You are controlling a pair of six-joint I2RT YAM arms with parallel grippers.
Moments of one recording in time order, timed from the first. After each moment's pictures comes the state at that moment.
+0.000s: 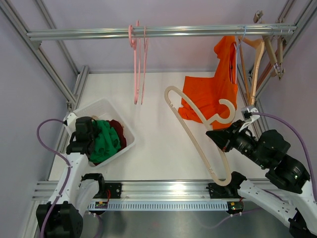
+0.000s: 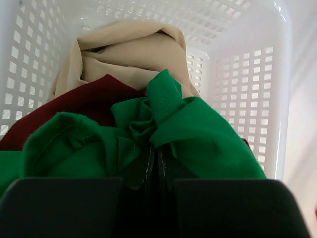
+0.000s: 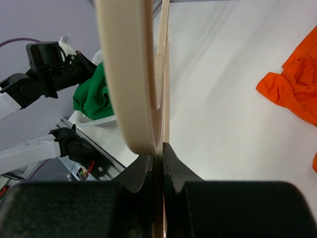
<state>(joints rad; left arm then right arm) 0.02 0.82 0.54 -0.41 -0.31 -0.75 0.77 0.49 1.08 -0.72 0.02 0.47</state>
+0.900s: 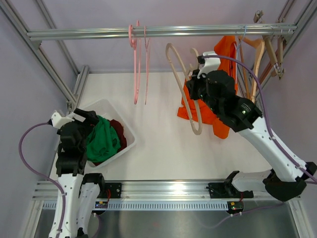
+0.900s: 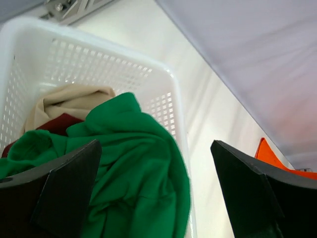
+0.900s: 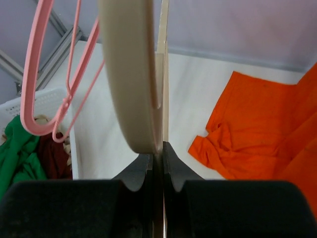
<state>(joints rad) 0.06 0.52 0.62 -0.42 -0.23 -0.76 0.77 1.21 1.56 -0.60 0.38 0.25</state>
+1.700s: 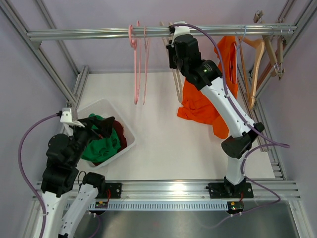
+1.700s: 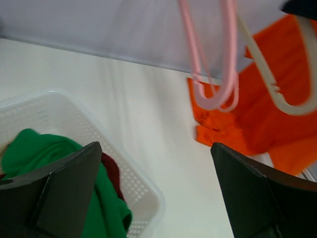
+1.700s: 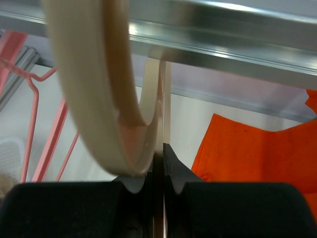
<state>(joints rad) -0.25 0.39 0.86 -0.51 0.00 -0.40 0.66 1.90 2.32 -0.70 0.40 0.10</state>
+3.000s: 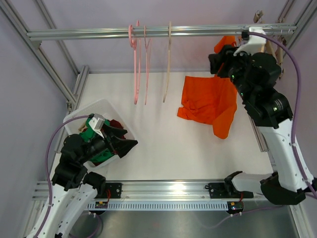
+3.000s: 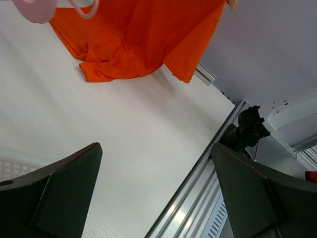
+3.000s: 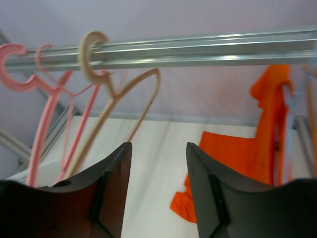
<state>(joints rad) -0.38 0.35 0.64 -0.35 0.56 -0.44 0.53 1.28 1.86 -0.58 0.24 0.19</state>
